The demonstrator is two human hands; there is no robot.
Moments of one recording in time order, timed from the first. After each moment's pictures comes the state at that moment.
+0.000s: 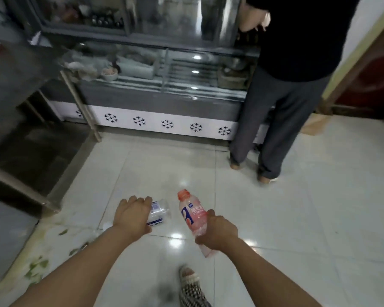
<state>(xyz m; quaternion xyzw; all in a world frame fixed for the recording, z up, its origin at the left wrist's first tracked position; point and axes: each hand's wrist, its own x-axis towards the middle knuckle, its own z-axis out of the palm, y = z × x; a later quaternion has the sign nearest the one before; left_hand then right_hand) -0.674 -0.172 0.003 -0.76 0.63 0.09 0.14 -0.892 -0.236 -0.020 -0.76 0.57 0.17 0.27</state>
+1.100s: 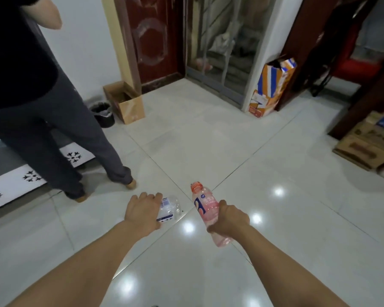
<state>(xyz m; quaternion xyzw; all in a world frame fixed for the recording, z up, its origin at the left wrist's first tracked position) -1.376 -0.332 0.027 -0.42 0.90 0.00 0.14 -1.577 -0.221 0.017 -0.45 0.84 0.05 0.29</state>
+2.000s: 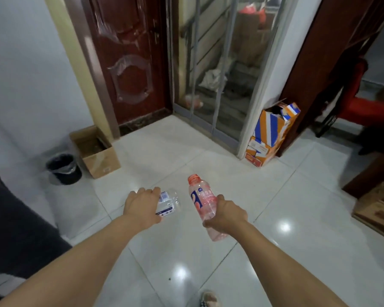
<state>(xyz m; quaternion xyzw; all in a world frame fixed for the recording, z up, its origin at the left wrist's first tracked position) -1.747 -0.777 0.045 -0.45 0.89 0.00 0.08 -1.943 -0.658 0.042 -0.45 0.86 -0.01 0.23</state>
